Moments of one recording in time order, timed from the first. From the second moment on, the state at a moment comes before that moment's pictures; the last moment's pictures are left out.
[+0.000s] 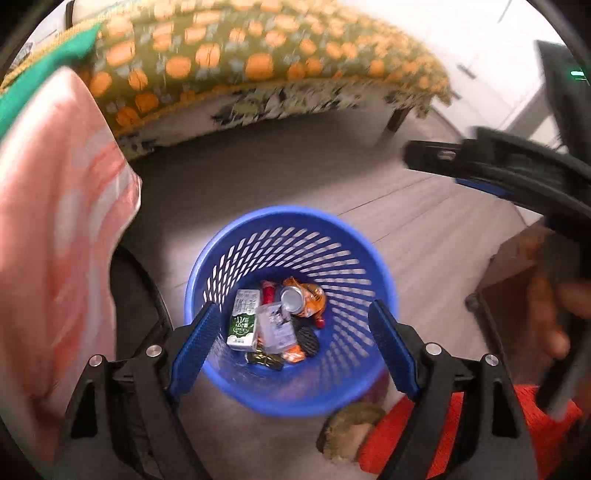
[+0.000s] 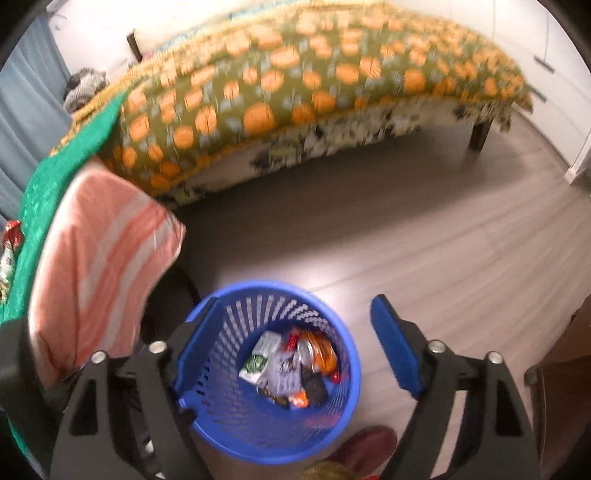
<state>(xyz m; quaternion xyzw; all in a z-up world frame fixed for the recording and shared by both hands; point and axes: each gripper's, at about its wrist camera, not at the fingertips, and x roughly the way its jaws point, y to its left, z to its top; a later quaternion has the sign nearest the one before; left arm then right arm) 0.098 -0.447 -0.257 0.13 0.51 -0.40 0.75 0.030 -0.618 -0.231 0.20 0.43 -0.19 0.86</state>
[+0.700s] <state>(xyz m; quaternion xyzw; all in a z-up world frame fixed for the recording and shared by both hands) 0.129 -0.100 -0.151 0.10 0.44 -0.24 0.86 0.078 -0.304 -0.167 0.02 0.39 0.03 0.92</state>
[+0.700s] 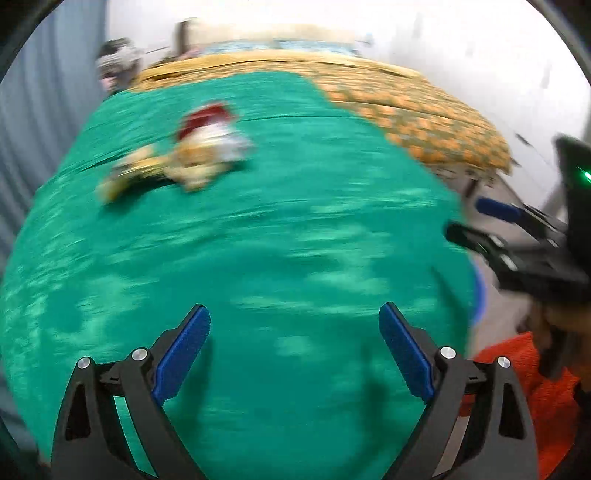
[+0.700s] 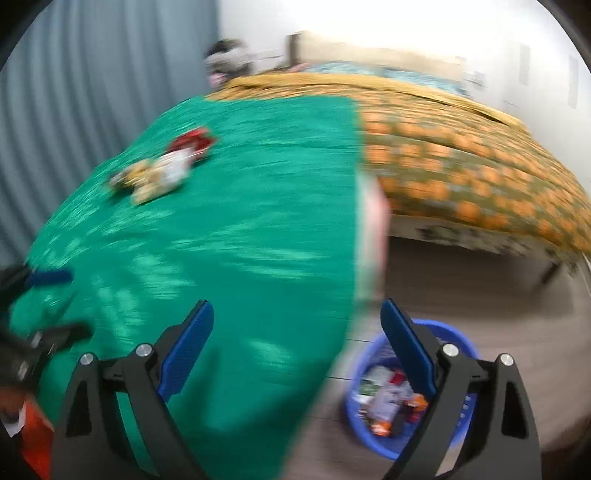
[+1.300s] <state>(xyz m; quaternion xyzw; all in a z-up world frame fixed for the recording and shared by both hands) 0.234 0.000 -0.175 0.08 0.46 -0.13 0.88 0.210 -0.192 -0.163 -0.08 0.40 0.10 0.91</state>
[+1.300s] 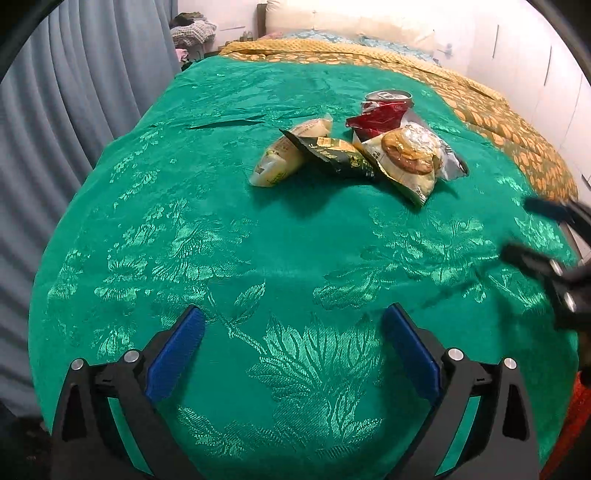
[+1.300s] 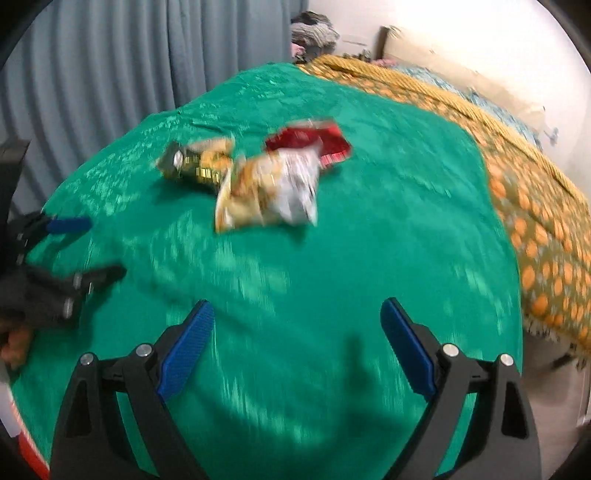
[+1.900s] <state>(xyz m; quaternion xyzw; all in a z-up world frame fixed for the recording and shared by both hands) 0.237 -0.001 -0.178 0.07 0.46 -0.13 0.88 0.260 -0.171 -0.166 -0.08 0.43 0.10 0.89</state>
